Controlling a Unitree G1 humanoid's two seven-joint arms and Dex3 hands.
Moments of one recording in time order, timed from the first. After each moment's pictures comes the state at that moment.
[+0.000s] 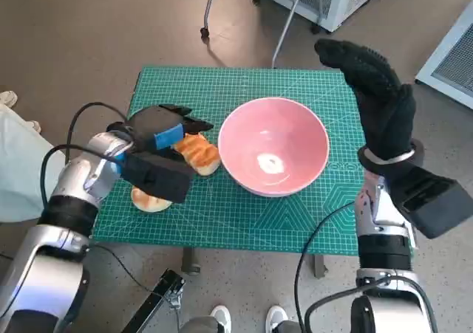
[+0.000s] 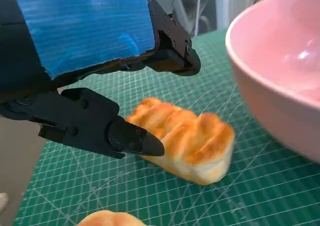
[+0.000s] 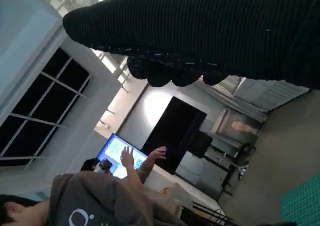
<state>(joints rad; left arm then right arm) -0.94 0.55 -0.47 0.93 0.74 -0.43 -0.27 -0.76 -0.15 -0.17 0.61 0.28 -0.82 0.53</state>
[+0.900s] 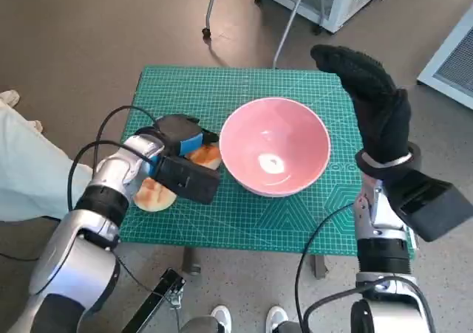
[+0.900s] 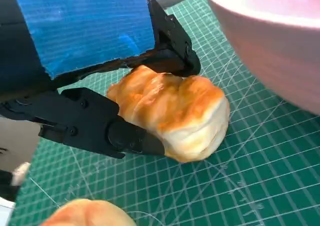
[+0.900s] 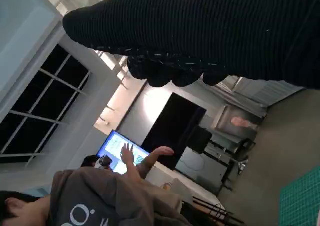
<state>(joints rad) -1.06 0.41 -0.63 1.20 0.83 -0.37 -0.20 -0.73 -0.15 -0.15 0.58 0.28 -0.80 0.52</state>
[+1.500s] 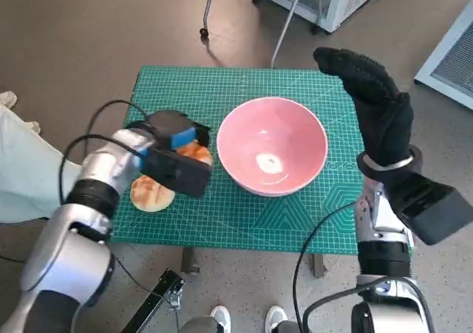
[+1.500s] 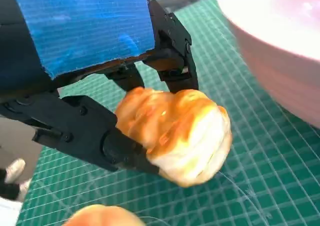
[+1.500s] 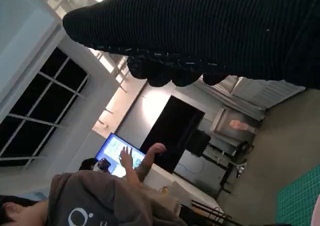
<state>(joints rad) -1.09 0.49 -0.56 1.23 0.74 -0.45 -0.22 -0.72 -0.15 -0.15 0.57 0.28 -0.80 0.52</state>
